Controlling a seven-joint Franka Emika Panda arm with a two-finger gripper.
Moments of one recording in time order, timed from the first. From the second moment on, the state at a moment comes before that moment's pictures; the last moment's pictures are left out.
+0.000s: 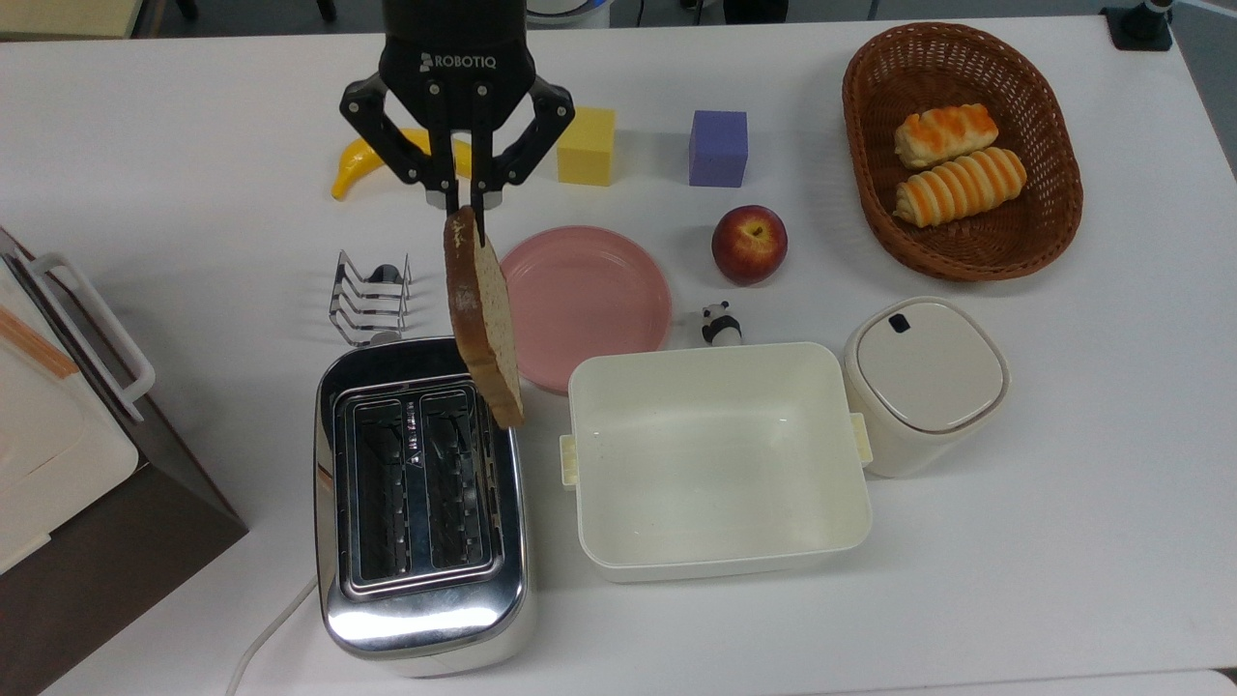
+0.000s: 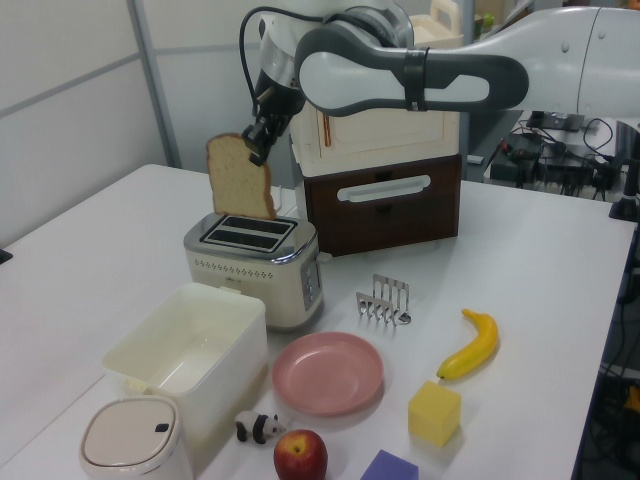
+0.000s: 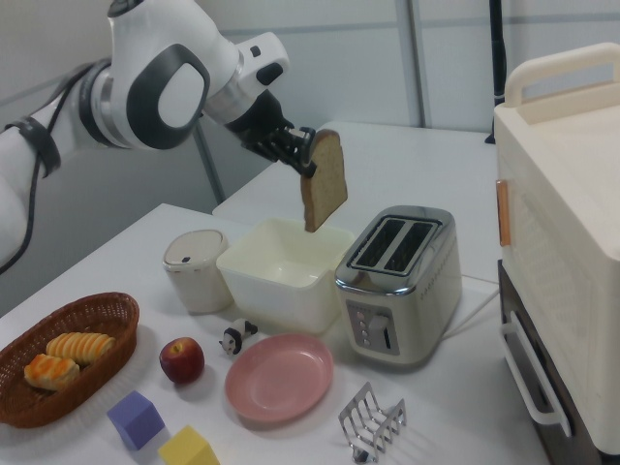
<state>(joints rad) -0.18 0.31 0.26 -1.24 -0.17 2.05 -0.02</state>
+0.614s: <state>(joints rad) -0.23 0.11 0.25 -1.29 0.00 1.69 -0.12</state>
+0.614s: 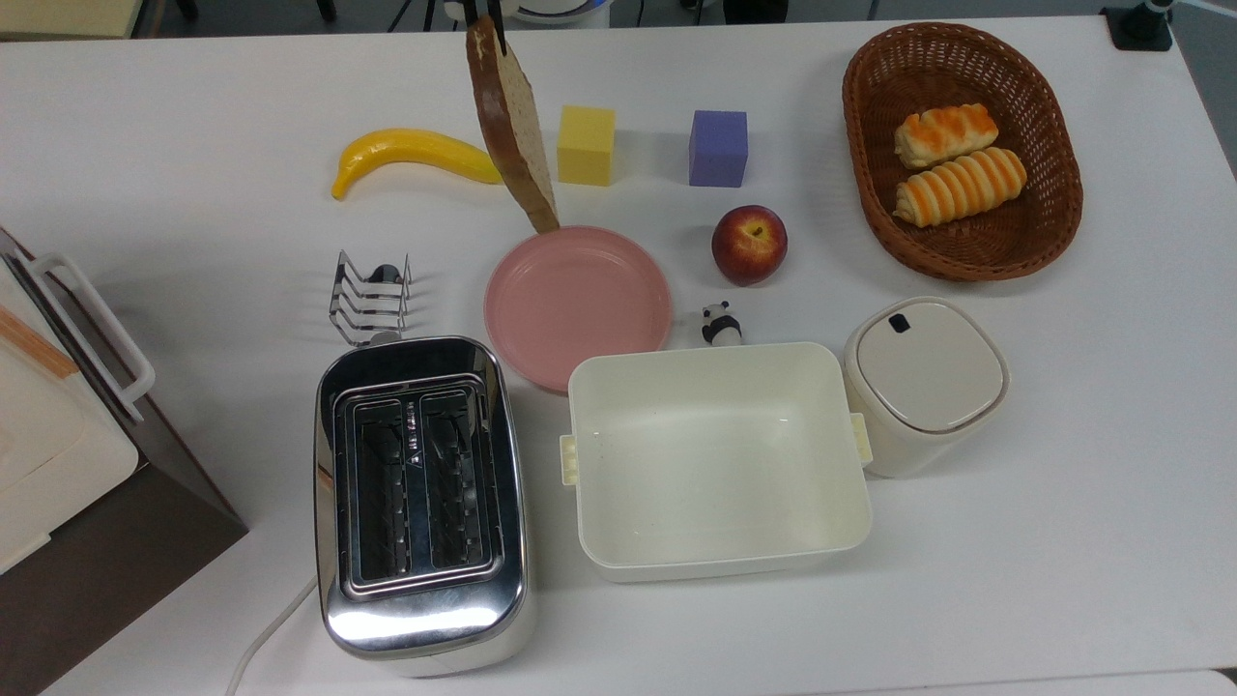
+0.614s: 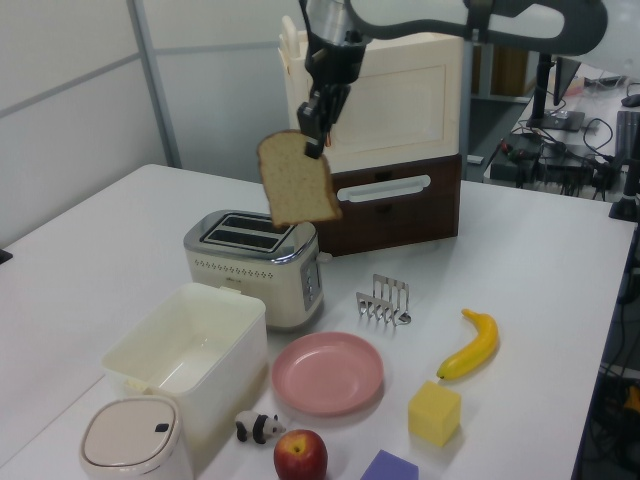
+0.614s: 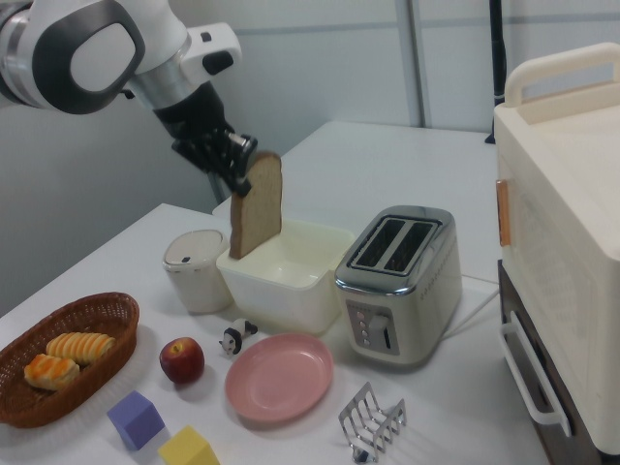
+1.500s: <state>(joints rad) -0.21 0.16 0.24 -1.43 0.00 1.65 -0.17</state>
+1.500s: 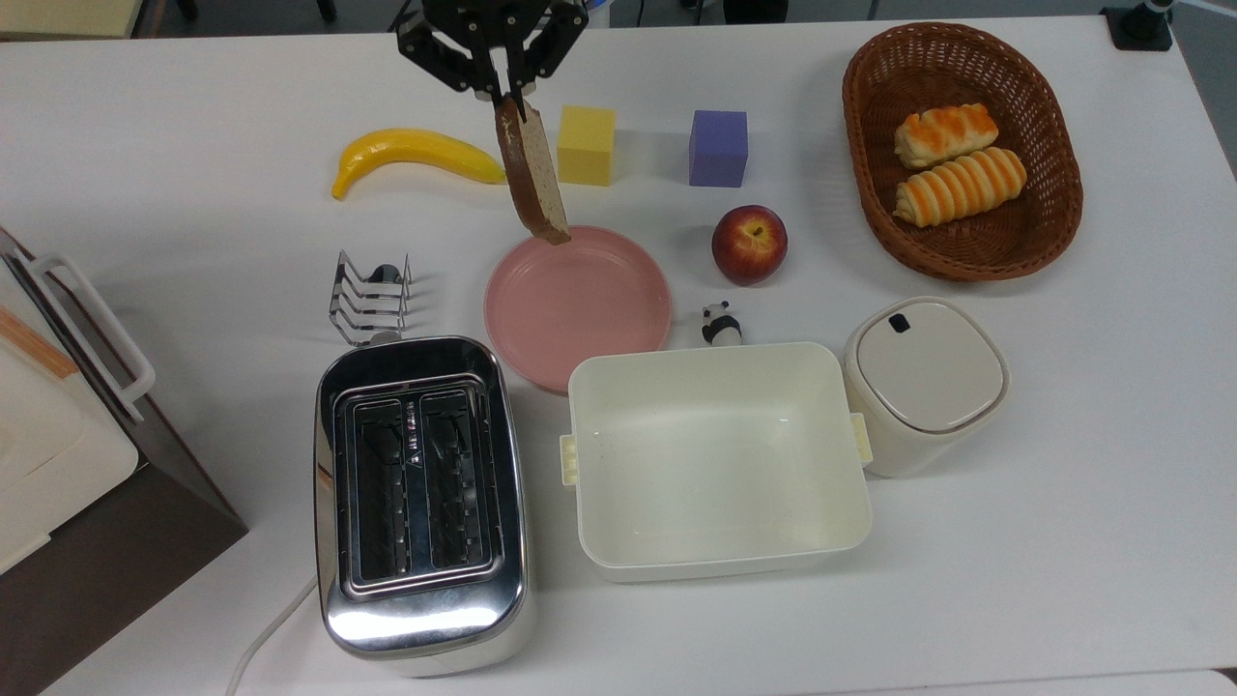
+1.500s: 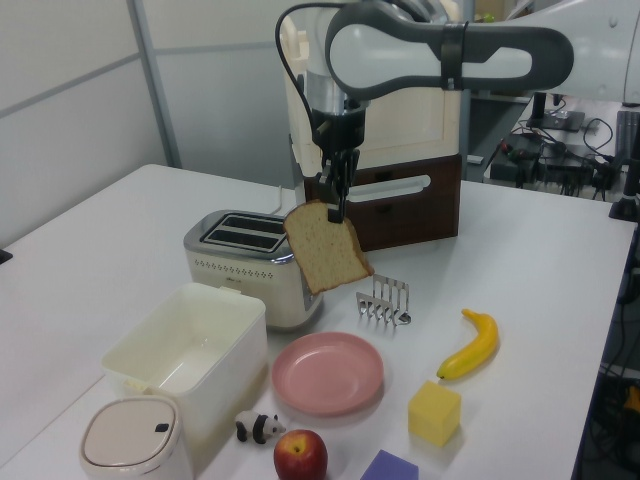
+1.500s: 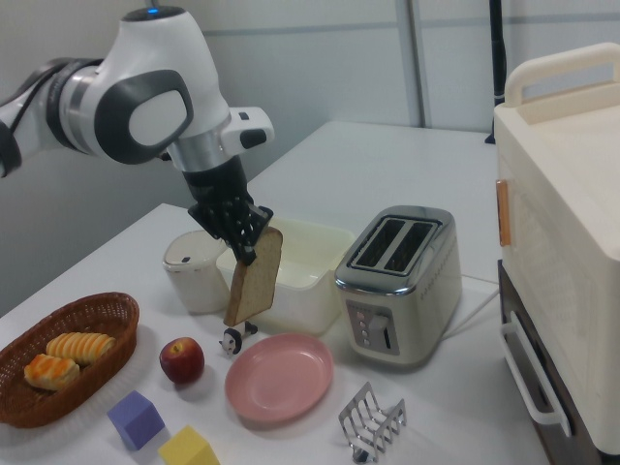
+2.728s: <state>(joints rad) -0.17 0.28 0.26 -1.54 -0.12 1.76 -0.15</state>
